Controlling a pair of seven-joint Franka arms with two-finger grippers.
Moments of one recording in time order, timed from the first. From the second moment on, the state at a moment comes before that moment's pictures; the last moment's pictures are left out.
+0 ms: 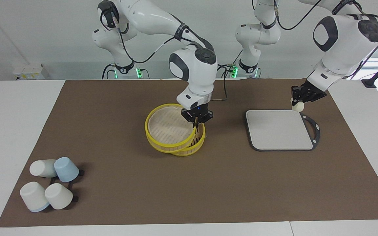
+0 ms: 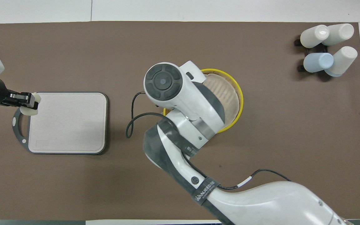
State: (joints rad) left arm -0.17 0.01 0.16 -1.73 -0.08 1.66 0.15; right arm 0.53 0.49 0.09 -1.34 -0.17 1.88 0.72
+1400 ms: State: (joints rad) left arm -0.73 0.43 -0.01 -1.76 -0.05 2.38 -0.91; right arm -0.02 0.38 0.10 -1.38 -0.04 1.81 -0.03
